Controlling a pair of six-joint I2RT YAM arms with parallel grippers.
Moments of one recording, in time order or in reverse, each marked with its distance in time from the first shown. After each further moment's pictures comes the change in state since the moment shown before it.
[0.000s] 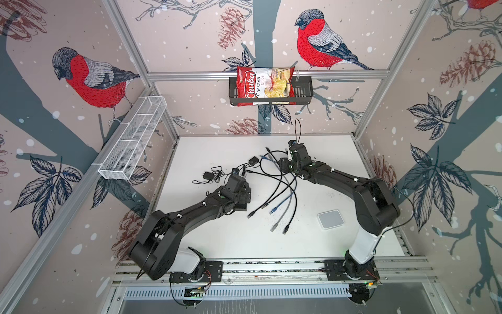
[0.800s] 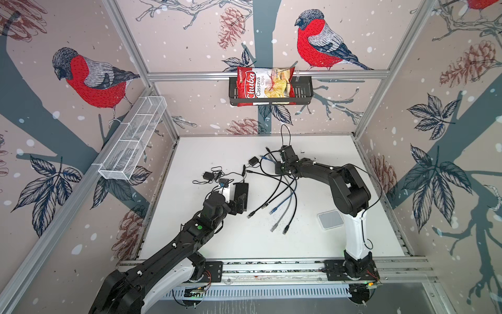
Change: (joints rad) left arm -0.001 -0.479 -0.315 0.203 0.096 0.113; right arm 0.003 0.298 0.215 -0.104 0.006 0.073
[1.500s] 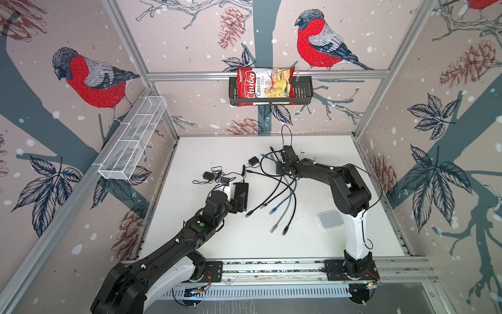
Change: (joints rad) left arm 0.000 0.055 0.026 -0.003 -0.038 0.000; right arm -0.006 -0.041 -0.041 0.028 0.032 0.039
